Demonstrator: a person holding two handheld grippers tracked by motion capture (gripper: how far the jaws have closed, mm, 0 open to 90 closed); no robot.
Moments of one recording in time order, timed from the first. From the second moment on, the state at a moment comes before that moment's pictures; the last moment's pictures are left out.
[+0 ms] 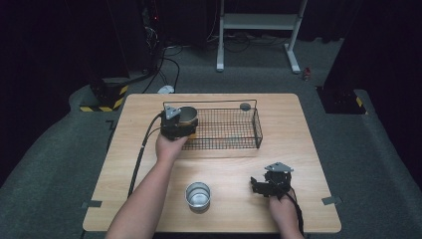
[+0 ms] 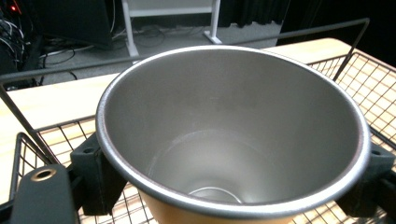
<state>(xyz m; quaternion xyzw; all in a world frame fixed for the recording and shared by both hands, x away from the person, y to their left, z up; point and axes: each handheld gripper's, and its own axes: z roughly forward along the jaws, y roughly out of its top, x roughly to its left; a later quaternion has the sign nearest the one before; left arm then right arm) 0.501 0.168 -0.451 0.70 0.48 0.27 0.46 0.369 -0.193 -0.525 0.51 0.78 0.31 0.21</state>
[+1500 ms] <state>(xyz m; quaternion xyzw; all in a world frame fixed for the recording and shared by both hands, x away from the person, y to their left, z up) 0.506 0.157 -0.474 0.73 0.48 0.27 0.40 0.369 -0.193 -0.525 0.51 0.78 0.31 0.21</state>
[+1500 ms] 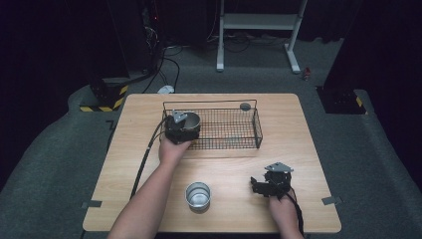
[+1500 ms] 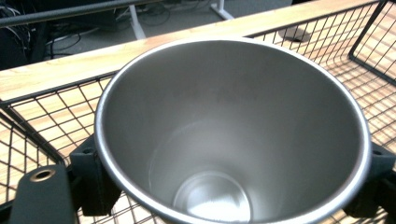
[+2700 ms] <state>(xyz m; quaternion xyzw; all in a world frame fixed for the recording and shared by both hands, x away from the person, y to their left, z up) 0.490 0.172 -0.446 0.73 0.51 0.25 0.37 0.369 -0.193 -0.525 0.51 0.78 0.31 0.21</state>
